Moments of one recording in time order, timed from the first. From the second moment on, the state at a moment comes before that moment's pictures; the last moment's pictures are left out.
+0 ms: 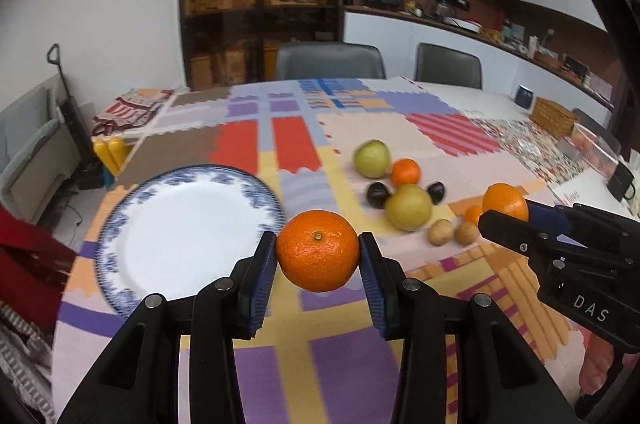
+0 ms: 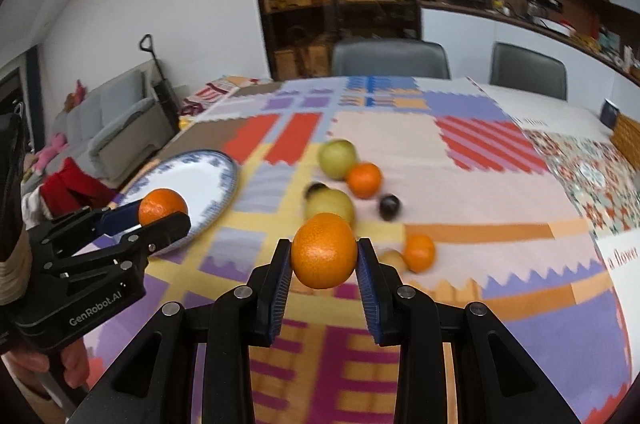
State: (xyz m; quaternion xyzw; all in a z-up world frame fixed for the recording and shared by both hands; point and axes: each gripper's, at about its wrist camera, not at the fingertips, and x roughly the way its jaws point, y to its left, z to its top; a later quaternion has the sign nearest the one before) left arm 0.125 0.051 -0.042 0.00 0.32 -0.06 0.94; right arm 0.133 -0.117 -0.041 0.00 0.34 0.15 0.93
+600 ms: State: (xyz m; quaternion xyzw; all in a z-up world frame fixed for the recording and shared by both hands) left arm 0.130 0.147 -0.051 -0.01 0.32 0.03 0.95; right arm 0.166 -0.007 -0.035 -0.04 0.33 0.27 0.91
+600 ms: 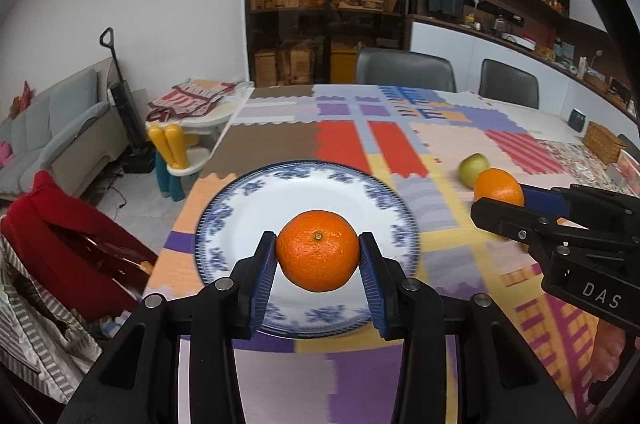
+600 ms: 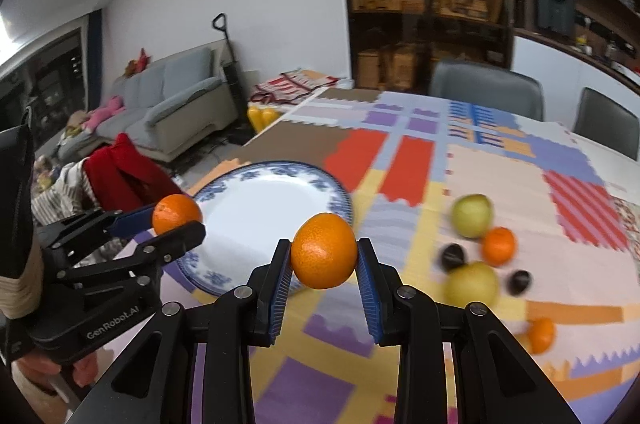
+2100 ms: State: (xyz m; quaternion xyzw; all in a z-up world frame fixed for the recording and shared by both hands) left arm 0.171 0.192 -0.068 0.00 0.36 0.06 0.93; right arm 0.229 0.064 -0.072 -0.09 0.38 0.29 0.88
